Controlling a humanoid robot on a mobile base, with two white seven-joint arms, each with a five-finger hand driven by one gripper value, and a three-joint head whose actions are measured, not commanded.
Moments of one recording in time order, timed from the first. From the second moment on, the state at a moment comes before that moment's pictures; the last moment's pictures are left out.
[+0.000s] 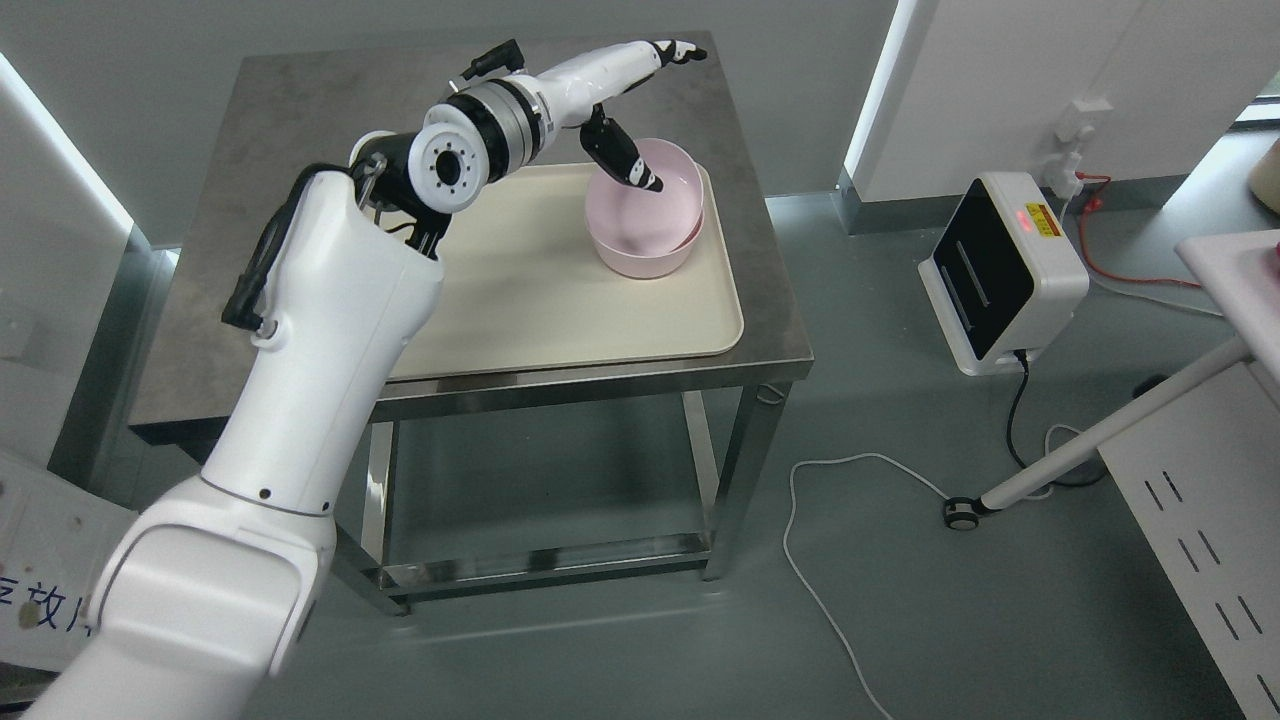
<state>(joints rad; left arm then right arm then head) -1.01 0.04 -0.30 -1.17 -0.64 -0.12 -0.65 0.00 0.00 0.00 0.00 0.00 0.03 0.01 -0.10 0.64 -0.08</state>
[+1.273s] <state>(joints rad) -0.78 0.00 -0.25 -1.35 -0.85 0.01 -0.63 0.00 0.00 0.00 0.00 0.00 0.03 0.01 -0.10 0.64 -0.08</state>
